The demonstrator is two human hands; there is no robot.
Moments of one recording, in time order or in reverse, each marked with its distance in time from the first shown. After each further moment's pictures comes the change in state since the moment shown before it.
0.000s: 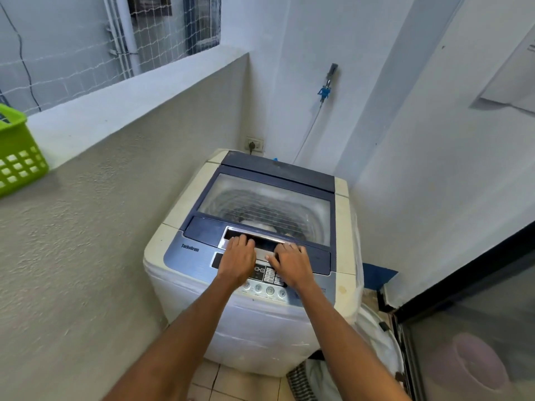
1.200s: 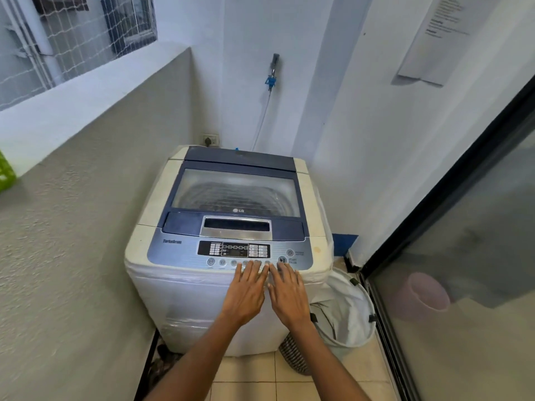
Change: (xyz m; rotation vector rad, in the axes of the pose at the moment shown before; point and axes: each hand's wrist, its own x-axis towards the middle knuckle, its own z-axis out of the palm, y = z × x) left_hand -0.112 0.043 0.024 0.064 -0.247 0.349; right_hand -0.147 -0.039 0.047 0.014 0.193 0.271
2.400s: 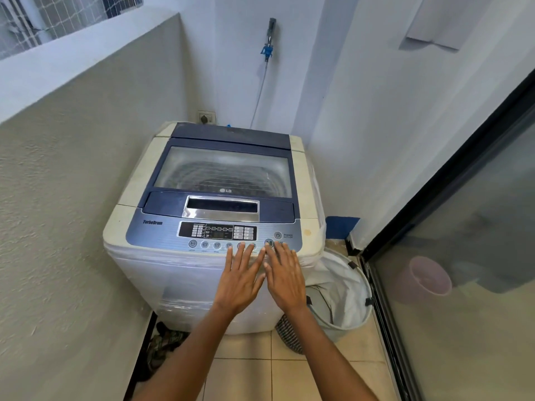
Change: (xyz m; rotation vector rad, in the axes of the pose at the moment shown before) left_hand 0.010 0.027 0.022 -0.095 0.170 -0.081; right_hand 0.001 0.035 0.007 0.092 0.039 0.017
